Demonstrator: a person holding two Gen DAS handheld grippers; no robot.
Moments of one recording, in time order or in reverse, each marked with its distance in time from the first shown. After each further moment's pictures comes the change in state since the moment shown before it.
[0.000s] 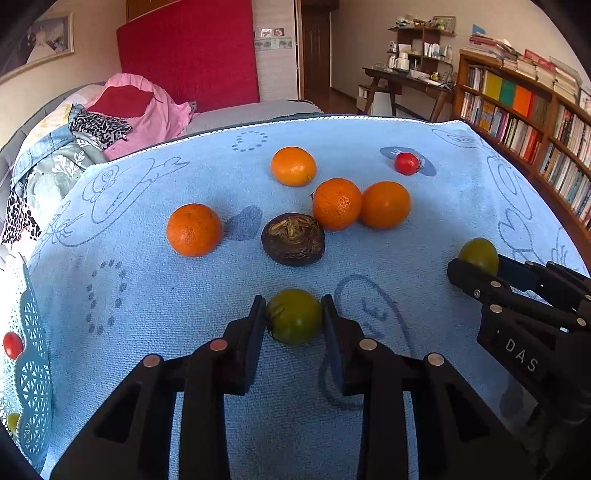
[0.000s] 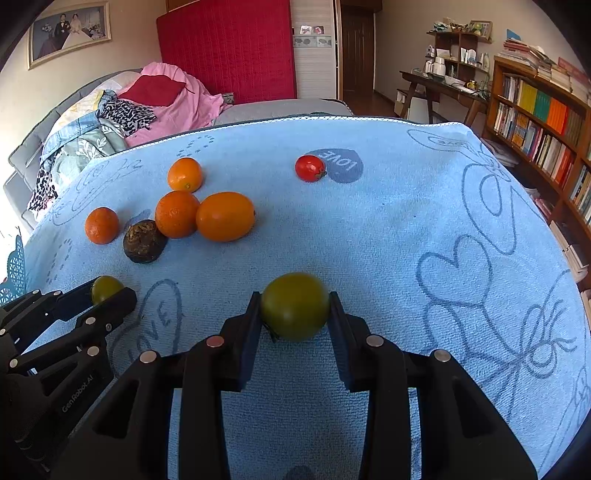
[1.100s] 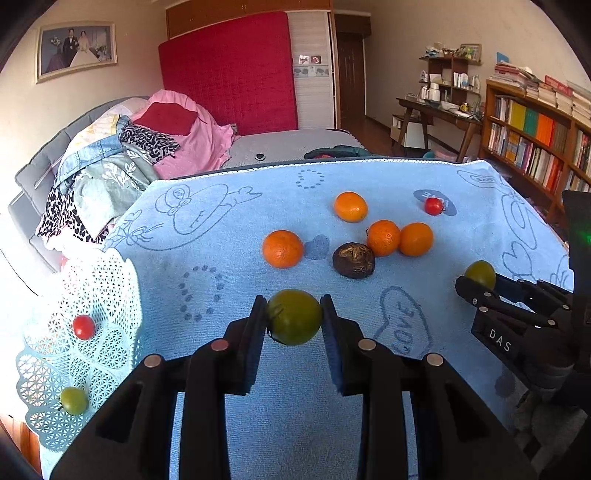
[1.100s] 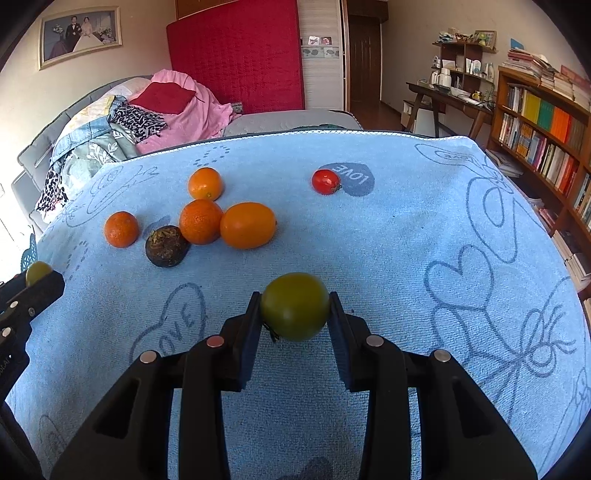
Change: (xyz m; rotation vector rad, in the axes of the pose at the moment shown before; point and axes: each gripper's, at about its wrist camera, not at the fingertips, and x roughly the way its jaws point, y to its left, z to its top) left arm -0.078 0.028 -0.010 -0.068 -0.115 0.142; right arm -0.017 0.015 -0.003 -0.023 -0.052 0.027
